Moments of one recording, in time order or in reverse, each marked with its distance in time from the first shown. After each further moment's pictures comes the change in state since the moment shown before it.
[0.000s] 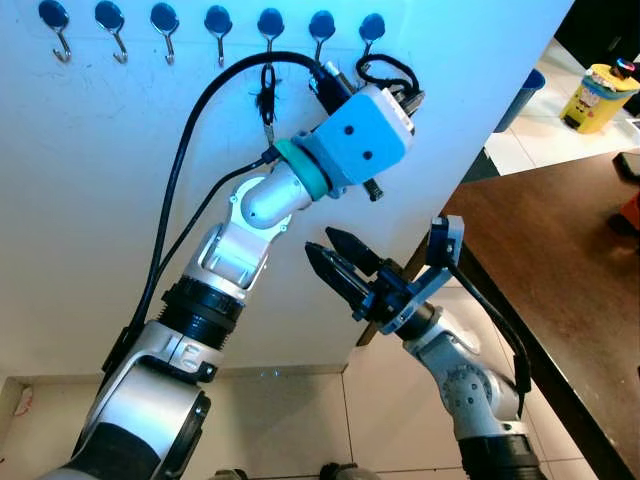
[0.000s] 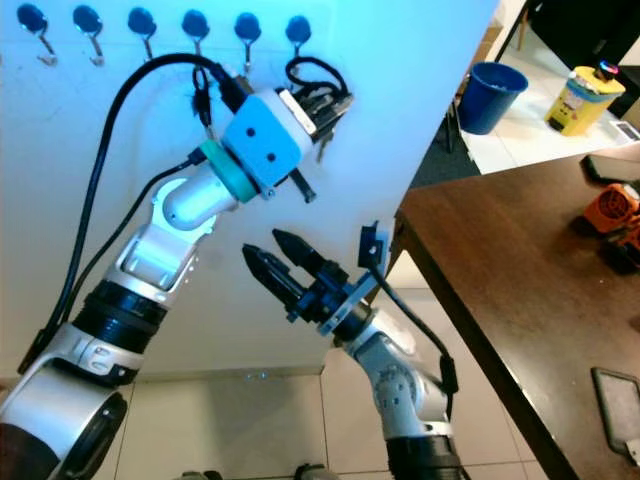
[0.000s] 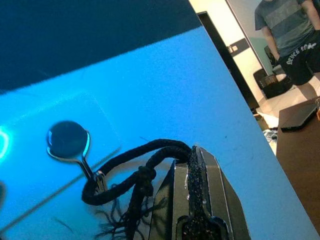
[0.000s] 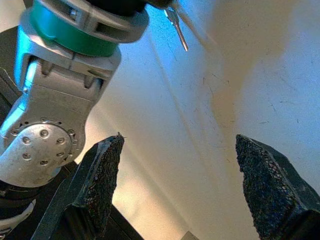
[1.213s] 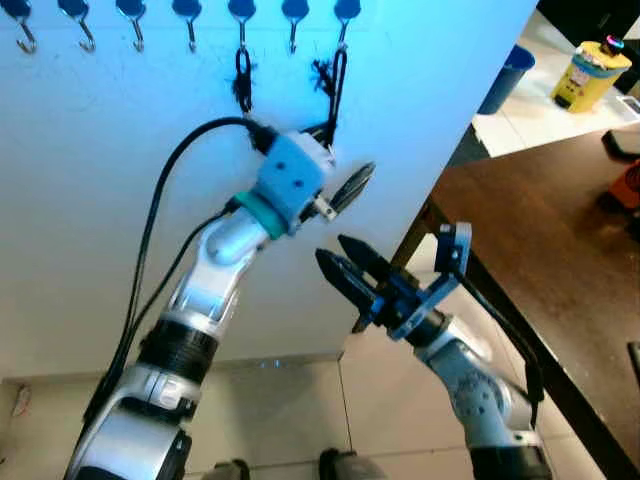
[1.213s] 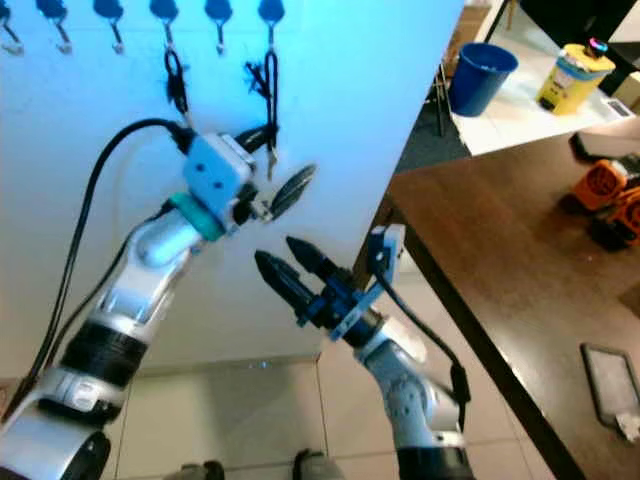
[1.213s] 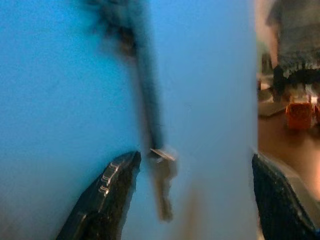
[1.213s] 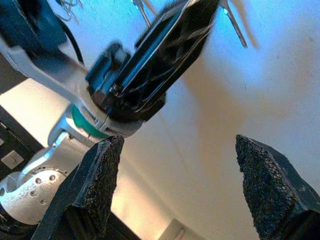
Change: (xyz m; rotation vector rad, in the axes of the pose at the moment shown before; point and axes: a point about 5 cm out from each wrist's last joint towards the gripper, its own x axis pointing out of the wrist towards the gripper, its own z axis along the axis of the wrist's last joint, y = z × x) left arm -0.087 -0.004 -0.058 -0.404 0.159 0.125; right arm -0.016 -0.005 0.000 -0.019 0.037 -0.061
